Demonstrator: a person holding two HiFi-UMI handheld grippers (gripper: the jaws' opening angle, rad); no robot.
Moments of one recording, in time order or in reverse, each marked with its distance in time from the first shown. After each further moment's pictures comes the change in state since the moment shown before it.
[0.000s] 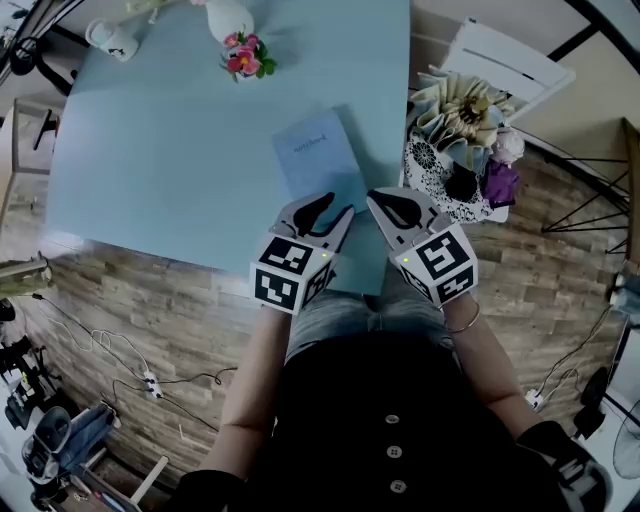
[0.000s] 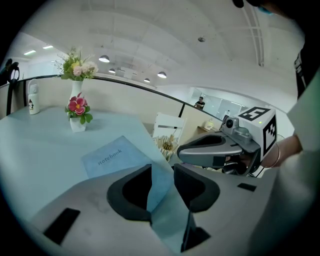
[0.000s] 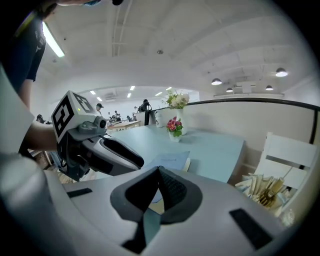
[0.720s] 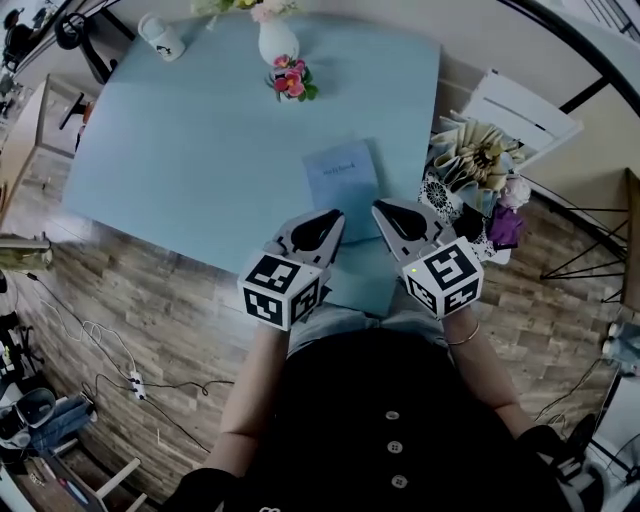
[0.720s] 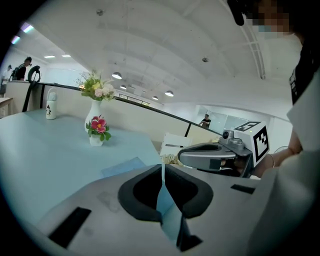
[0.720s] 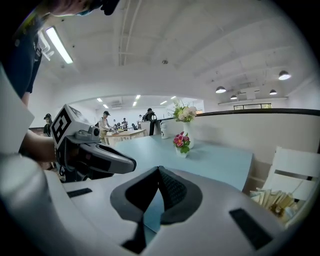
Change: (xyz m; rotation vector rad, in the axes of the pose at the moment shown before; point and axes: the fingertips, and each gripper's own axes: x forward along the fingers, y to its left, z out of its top) left arm -0.058 0.023 0.037 -0.068 -0.217 0.070; right arm 0.007 0.016 0.058 -0.033 -0.109 0.051
